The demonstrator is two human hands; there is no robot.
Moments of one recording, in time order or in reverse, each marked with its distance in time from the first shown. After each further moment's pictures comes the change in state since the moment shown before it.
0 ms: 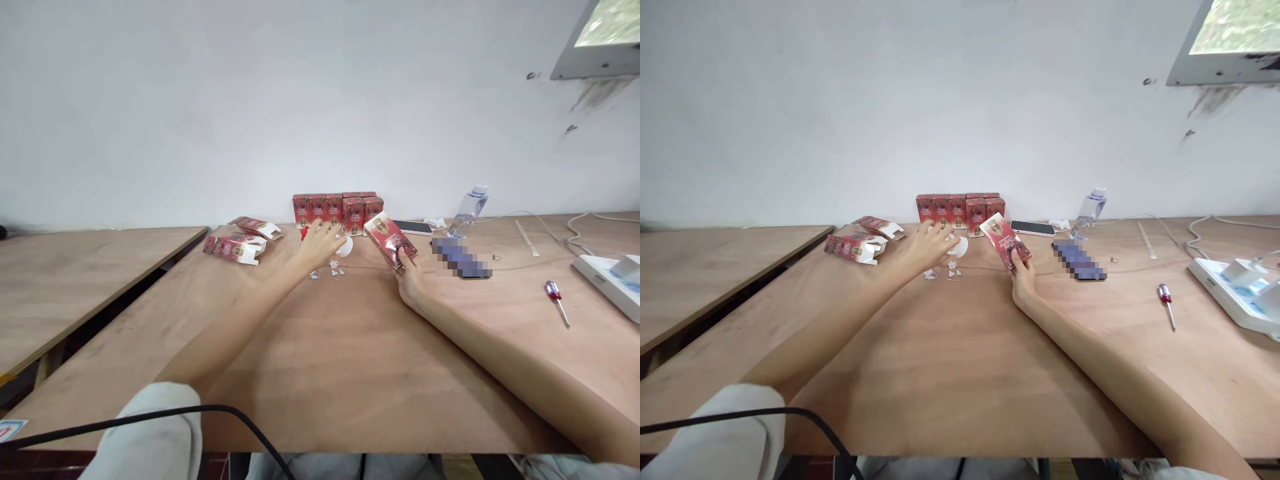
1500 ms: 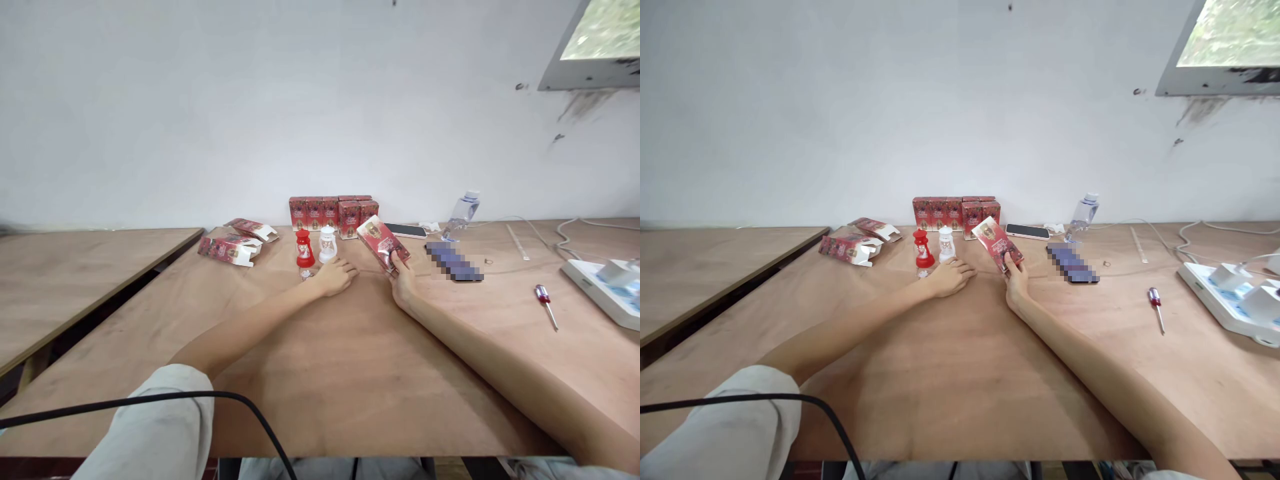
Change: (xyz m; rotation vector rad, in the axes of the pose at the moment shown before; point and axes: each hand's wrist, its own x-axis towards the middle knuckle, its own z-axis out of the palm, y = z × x) left_hand -0.003 0.048 0.076 -0.205 -0.184 0.200; right_hand -0.007 -0.007 0.005 0.123 -0.006 0.042
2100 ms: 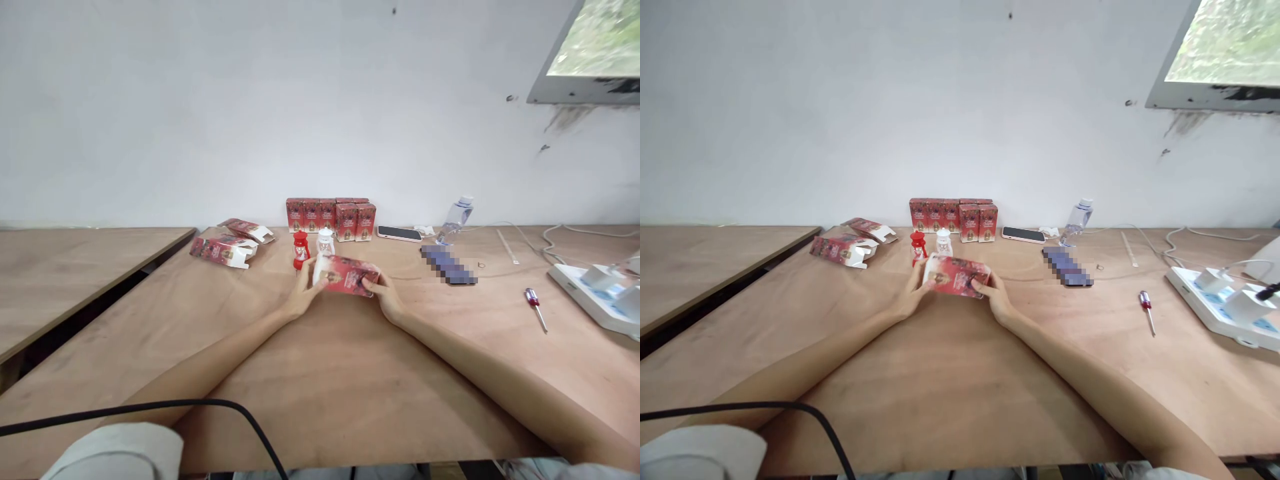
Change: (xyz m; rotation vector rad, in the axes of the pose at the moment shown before) left_hand -0.072 0.023 -0.031 -1.361 0.629 -0.600; right_hand -0.041 0.004 0.008 -0.226 -0.479 0.062
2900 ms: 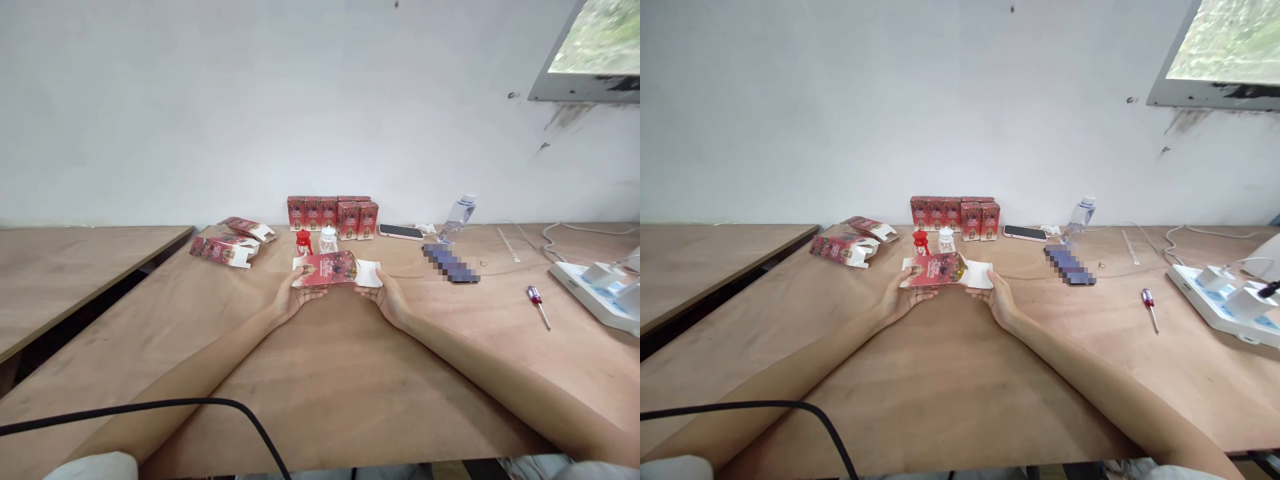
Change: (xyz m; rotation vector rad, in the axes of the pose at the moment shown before) left_hand -0.008 0.009 -0.026 -0.586 0.001 -0.525; right_hand -0.005 0.000 0.007 0.118 0.104 0.163
